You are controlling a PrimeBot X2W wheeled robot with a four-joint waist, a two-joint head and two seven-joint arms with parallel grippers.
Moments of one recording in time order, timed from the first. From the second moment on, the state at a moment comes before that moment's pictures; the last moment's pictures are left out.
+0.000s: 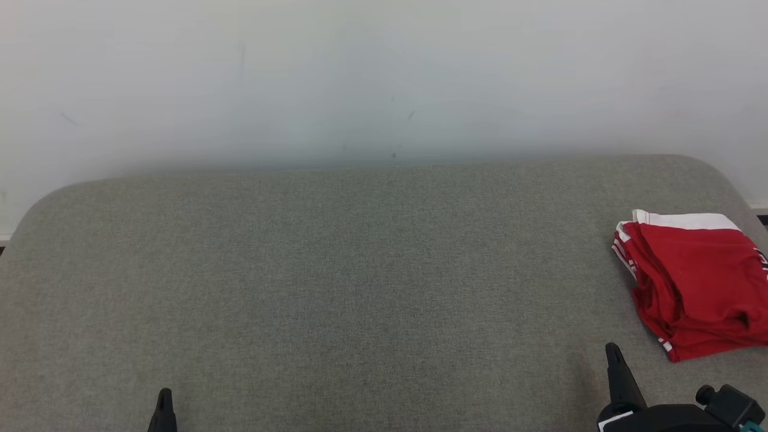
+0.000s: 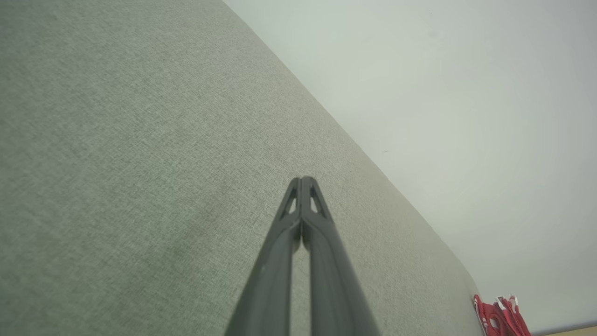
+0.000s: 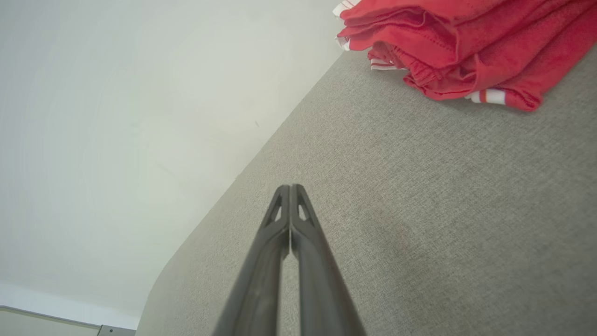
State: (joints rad) left arm 0.04 0.05 0.10 0.25 -0.86 -0.12 -0.08; right arm 0.02 -0.05 -0.12 0.25 0.84 0.13 -0.03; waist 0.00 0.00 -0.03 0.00
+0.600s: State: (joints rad) left arm 0.00 0.05 0.10 0.25 -1.07 -0.12 -0.02; right arm -0.02 -0.05 -0.12 0.25 1.06 0.13 0.01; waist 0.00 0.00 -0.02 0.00
